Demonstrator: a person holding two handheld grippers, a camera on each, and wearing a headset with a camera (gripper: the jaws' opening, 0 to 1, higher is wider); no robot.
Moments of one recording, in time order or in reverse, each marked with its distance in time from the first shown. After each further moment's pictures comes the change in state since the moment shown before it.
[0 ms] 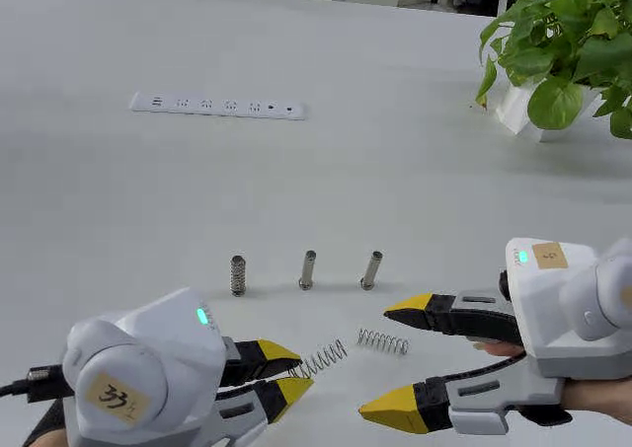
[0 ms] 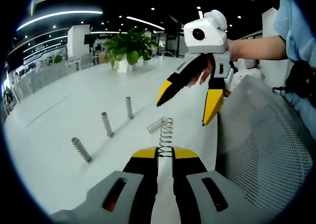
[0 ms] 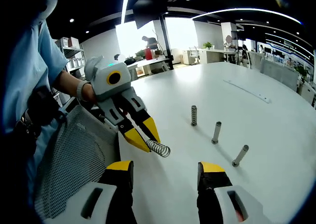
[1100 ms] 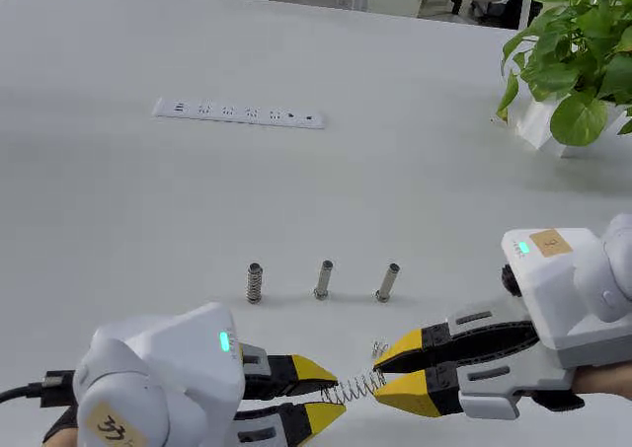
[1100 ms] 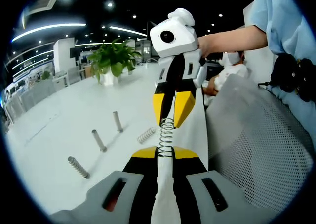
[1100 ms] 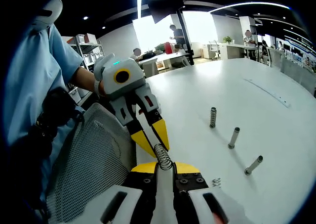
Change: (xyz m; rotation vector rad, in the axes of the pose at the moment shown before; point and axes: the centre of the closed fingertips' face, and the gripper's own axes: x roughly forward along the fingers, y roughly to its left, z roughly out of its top) left arm 0.001 -0.013 0.016 0.112 -0.037 -0.088; right arm -0.002 0.014 0.007 -0.038 0.065 0.163
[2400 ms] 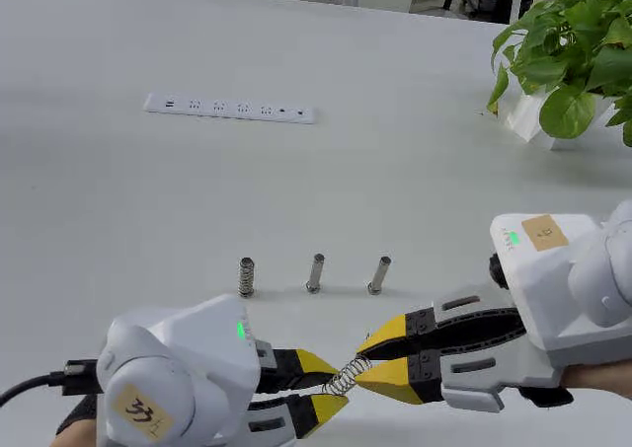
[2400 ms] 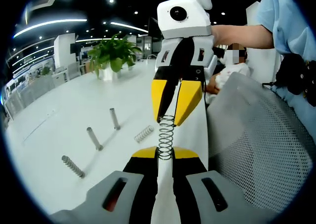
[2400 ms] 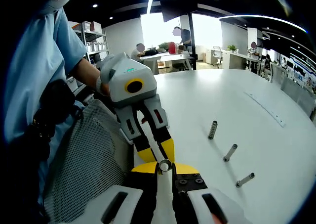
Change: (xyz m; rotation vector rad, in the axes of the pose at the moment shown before) left arm 0.012 -0.002 -0.004 -0.023 0.035 0.001; right arm 0.001 0.010 0.019 -0.129 0.019 -0.068
